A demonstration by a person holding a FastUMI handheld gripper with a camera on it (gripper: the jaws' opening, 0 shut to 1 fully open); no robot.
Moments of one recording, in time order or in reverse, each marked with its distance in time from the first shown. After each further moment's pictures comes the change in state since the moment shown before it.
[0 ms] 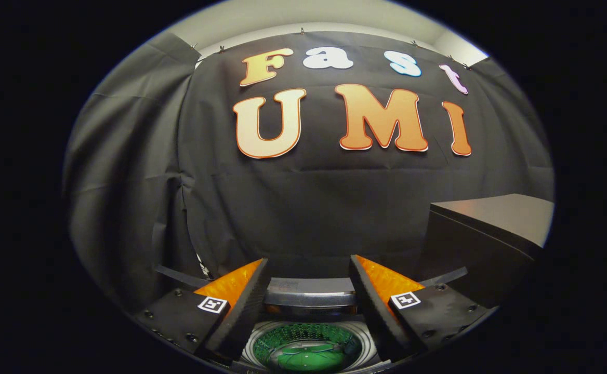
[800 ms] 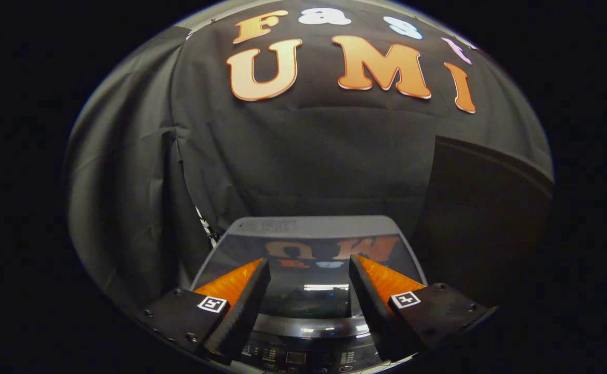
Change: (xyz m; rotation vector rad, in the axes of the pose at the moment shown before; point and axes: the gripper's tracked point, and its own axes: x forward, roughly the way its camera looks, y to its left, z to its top) arm -0.009 0.000 -0.054 0.023 0.242 0.028
